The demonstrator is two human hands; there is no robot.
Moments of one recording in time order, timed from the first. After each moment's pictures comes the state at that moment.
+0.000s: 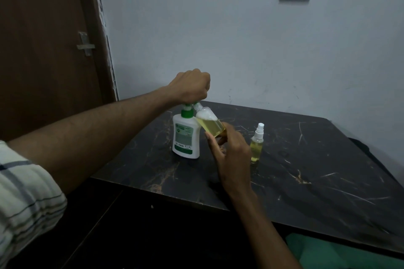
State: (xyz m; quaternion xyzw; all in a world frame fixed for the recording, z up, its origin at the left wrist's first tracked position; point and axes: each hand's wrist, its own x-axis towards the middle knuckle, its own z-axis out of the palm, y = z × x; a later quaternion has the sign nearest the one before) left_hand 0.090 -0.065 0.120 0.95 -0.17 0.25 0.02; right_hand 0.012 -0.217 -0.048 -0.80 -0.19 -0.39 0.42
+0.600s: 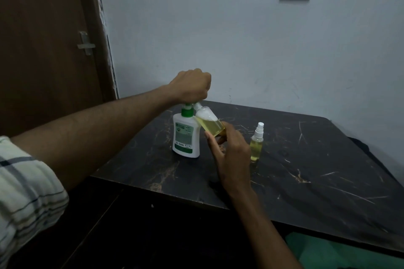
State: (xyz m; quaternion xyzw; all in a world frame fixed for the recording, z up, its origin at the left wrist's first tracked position) left_hand 0.093 -0.065 0.118 0.95 -0.17 0.25 -0.01; right_hand 0.011 -0.217 -0.048 -0.80 -0.19 -0.39 0.42
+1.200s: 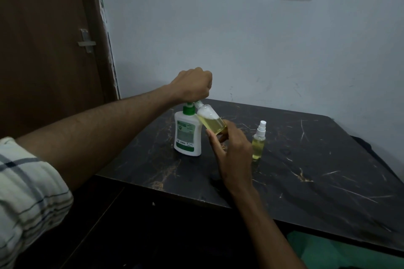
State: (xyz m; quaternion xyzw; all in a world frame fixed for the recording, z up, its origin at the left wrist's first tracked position) left_hand 0.092 -0.065 0.113 0.96 -0.16 0.24 0.02; right_hand 0.011 -0.216 -0.048 -0.80 -0.19 -0.40 0.41
